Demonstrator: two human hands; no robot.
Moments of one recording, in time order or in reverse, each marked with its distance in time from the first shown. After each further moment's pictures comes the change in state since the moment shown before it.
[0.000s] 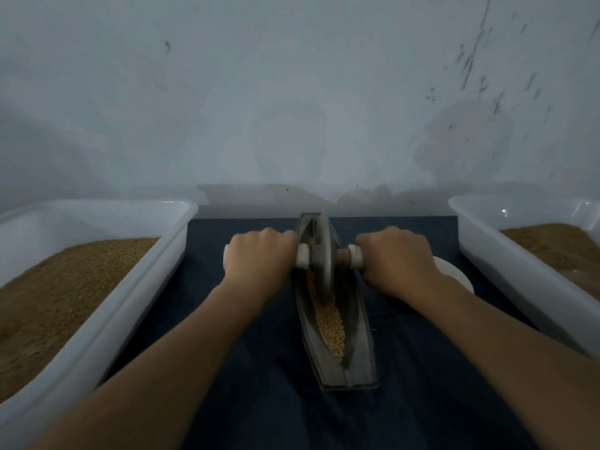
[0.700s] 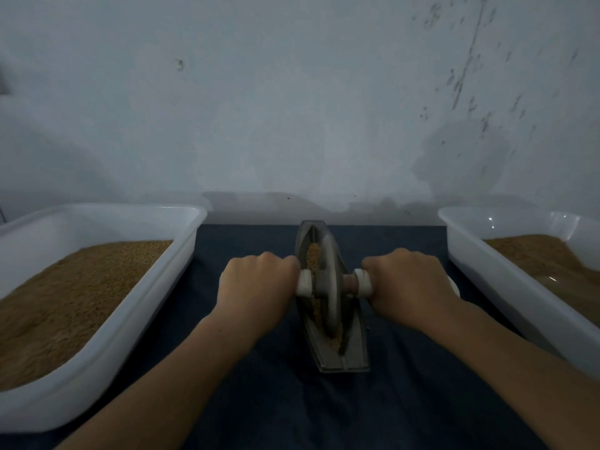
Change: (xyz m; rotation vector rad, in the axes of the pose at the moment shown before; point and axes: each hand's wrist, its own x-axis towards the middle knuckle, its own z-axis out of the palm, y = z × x) left_hand -0.047 0.001 -0.034 -0.022 -0.031 0.081; right_hand -0.048 0.000 -0.026 -0.061 0.006 -0.072
